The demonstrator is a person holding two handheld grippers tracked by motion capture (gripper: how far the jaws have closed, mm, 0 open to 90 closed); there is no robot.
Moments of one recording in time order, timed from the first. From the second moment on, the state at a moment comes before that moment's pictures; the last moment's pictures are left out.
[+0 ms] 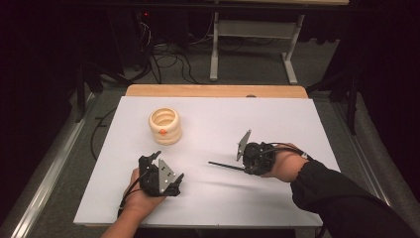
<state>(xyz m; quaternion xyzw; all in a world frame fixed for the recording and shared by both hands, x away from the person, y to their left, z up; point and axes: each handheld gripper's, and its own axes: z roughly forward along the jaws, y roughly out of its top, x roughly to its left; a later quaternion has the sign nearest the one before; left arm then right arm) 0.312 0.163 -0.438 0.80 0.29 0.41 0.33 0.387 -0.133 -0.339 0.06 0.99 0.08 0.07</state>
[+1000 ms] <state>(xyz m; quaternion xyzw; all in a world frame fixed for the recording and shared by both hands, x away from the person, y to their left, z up) 0.318 0.142 -0.417 0.83 0.18 0.47 0.24 0.385 -0.126 -0.341 0.06 0.99 0.07 0.06</state>
